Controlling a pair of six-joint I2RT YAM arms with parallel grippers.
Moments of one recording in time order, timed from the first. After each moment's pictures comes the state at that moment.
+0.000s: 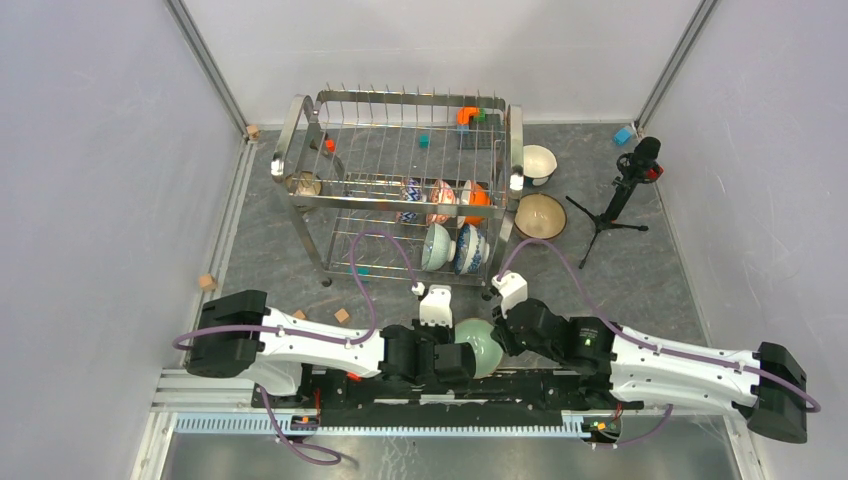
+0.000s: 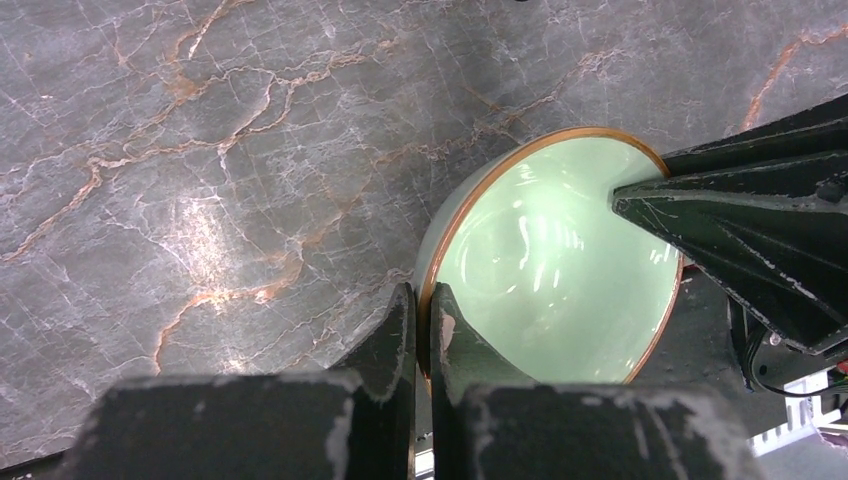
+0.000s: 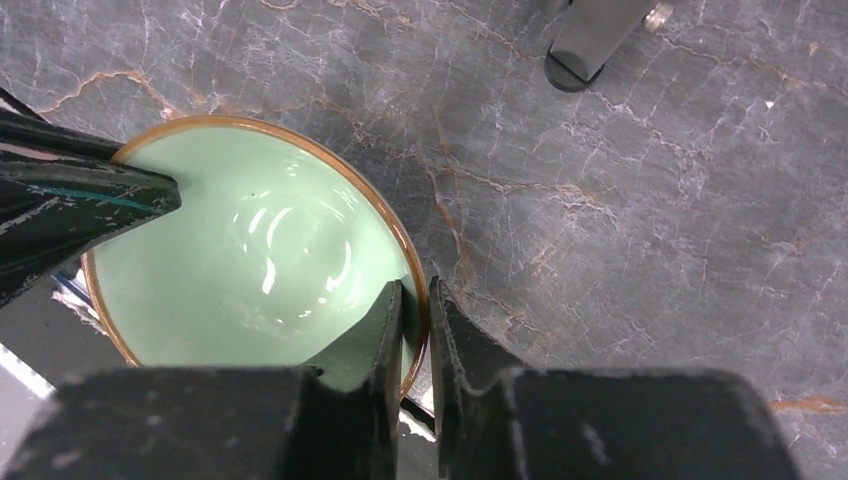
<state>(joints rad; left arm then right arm) -1.56 1.46 0.86 -0.50 -0.73 -1.30 1.19 0.77 0.39 -0.42 0.30 0.52</state>
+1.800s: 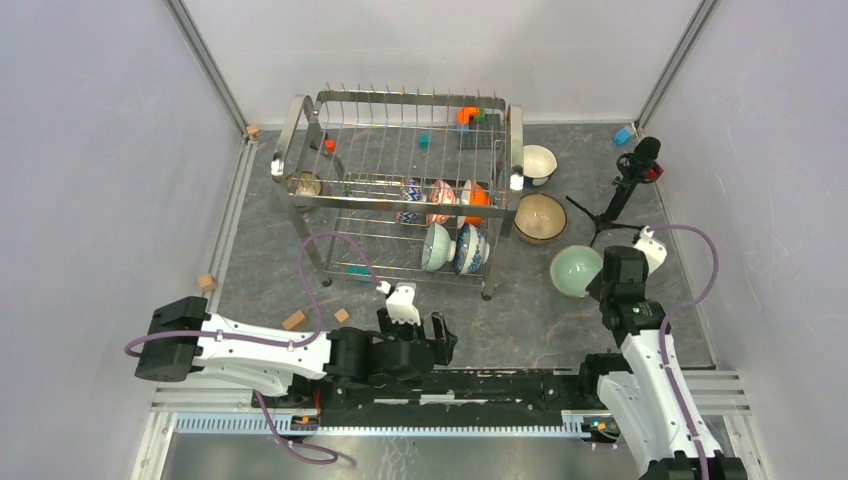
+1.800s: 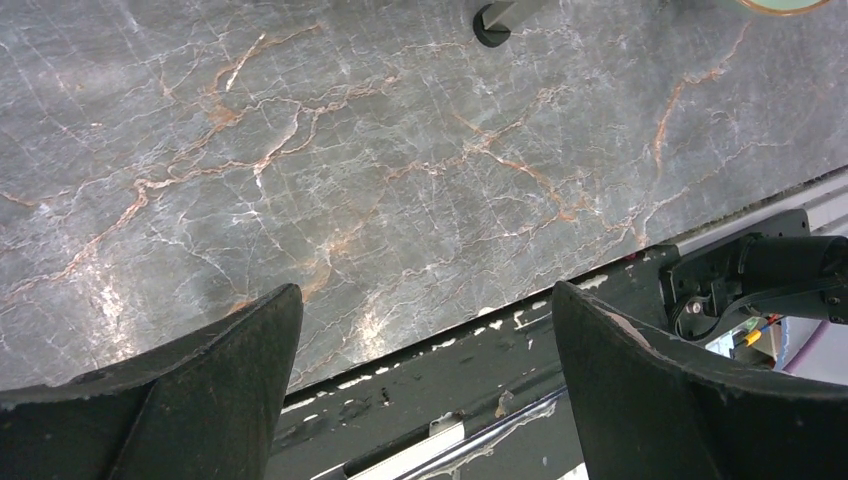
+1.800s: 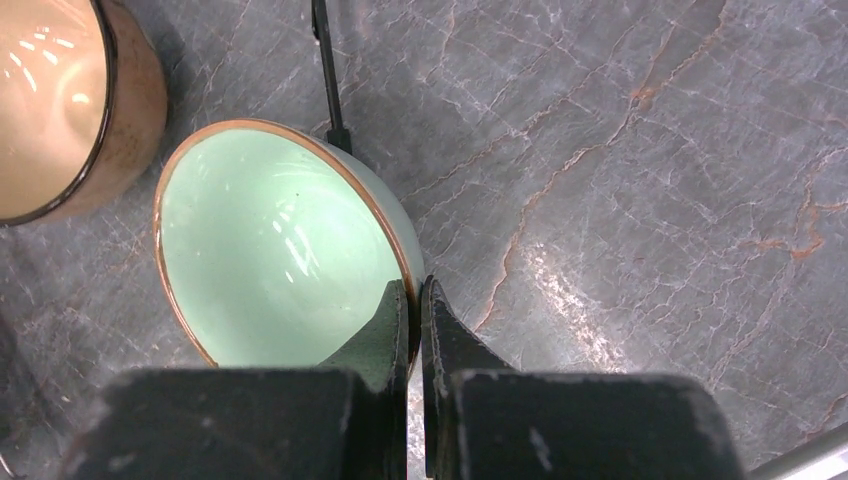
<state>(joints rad) -1.56 1.14 0.60 -0.33 -0.75 -1.24 0.03 0.66 0.44 -0.55 0.36 0.54</state>
